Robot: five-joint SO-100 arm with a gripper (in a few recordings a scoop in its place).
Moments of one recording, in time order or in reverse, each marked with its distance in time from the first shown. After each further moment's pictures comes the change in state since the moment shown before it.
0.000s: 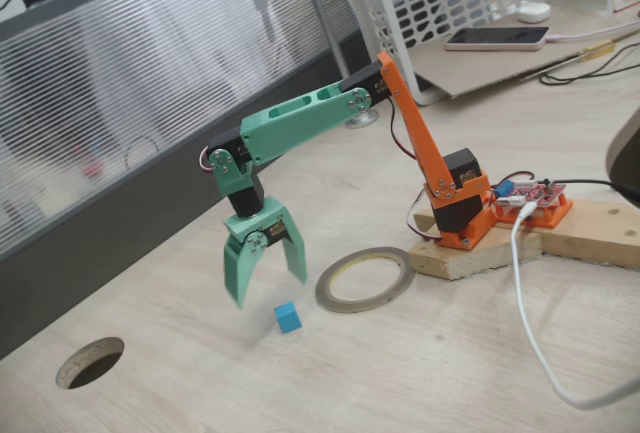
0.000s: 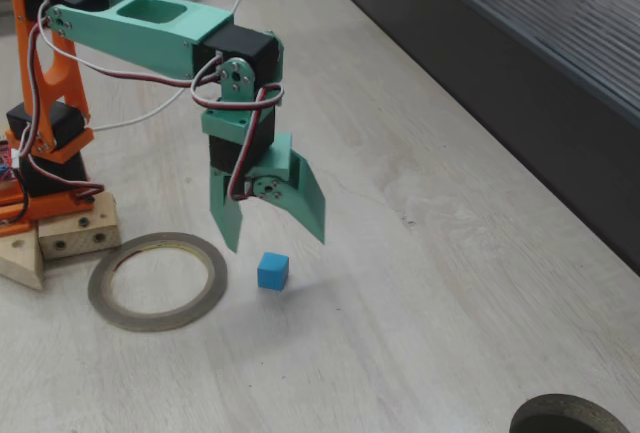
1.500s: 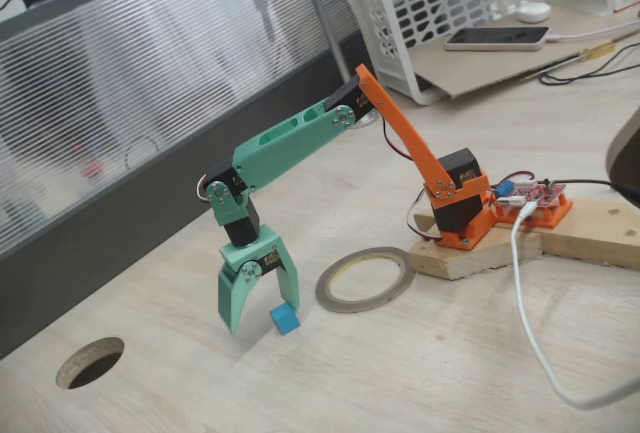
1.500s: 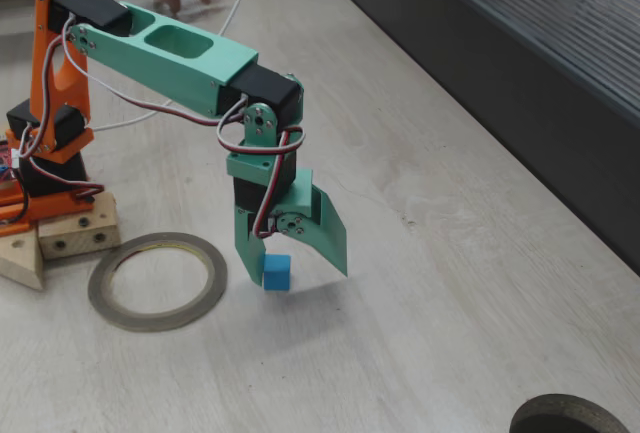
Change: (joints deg) arm 0.1 -8.5 -1.4 -11.0 0.0
